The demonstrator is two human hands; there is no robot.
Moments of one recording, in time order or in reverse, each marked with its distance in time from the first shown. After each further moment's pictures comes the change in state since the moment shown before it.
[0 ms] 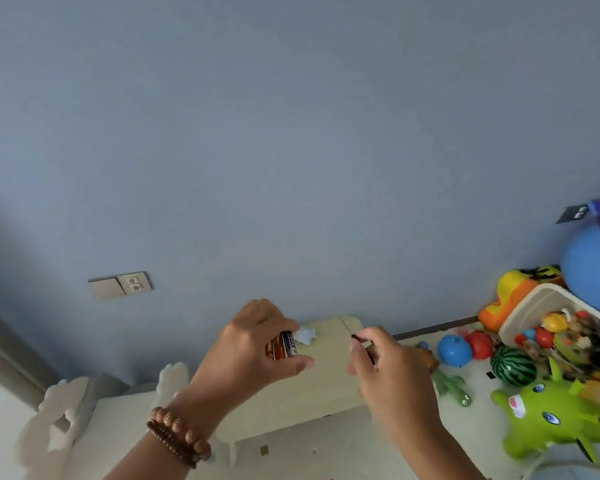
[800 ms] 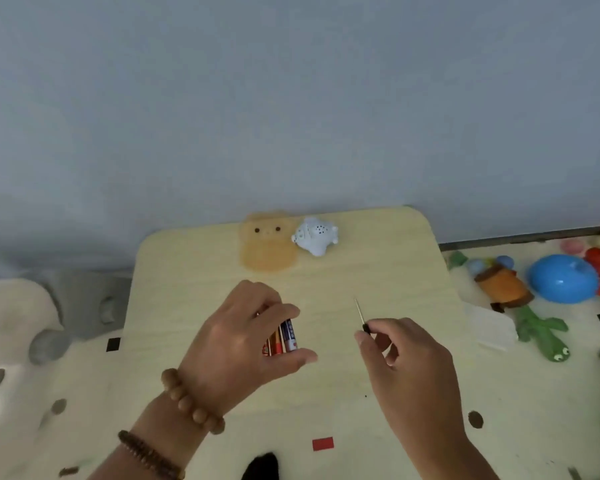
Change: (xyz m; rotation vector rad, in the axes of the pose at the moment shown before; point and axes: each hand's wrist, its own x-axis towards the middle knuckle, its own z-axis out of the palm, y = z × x) left_hand 0.008 -0.384 0.445 0.058 -0.130 -0.148; right_hand 0.134 0.366 0.423 -0.090 -0.246 0.142
